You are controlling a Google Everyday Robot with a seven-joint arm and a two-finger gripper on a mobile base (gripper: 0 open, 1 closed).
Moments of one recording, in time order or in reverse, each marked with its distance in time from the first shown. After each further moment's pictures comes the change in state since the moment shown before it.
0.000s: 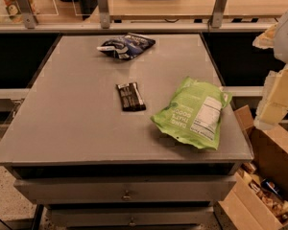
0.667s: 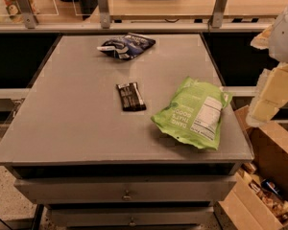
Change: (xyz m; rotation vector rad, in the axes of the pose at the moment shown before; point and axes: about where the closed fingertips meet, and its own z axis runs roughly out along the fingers) arm -0.008 -0.004 0.006 -0.003 -0.026 0.040
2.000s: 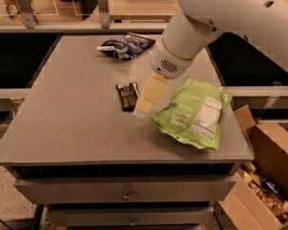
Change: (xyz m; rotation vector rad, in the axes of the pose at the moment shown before) arm -0.171 -0.012 0.142 -0.135 -0.194 0.048
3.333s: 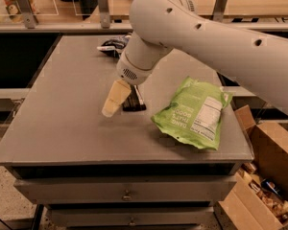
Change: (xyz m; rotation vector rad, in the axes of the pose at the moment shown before) arm -0.065 -0.011 0.086 0.007 -0.038 0.042
